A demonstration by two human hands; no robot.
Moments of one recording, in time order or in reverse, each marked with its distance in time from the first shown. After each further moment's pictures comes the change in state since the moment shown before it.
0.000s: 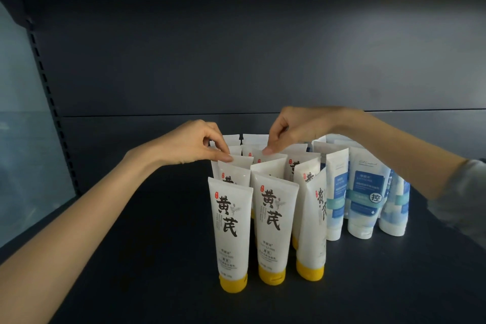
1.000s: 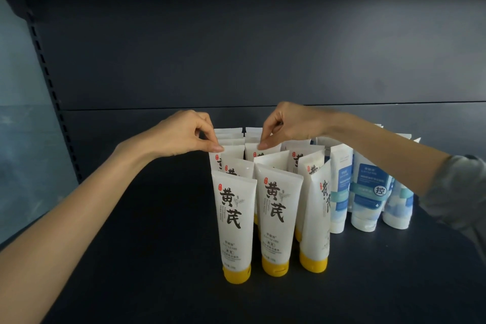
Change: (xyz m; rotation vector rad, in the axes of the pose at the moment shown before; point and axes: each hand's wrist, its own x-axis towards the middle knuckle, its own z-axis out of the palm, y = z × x) left_hand -0.009 -0.011 -0.009 0.059 0.057 -0.055; right_hand 0.015 0.004 0.018 0.124 0.110 -0.066
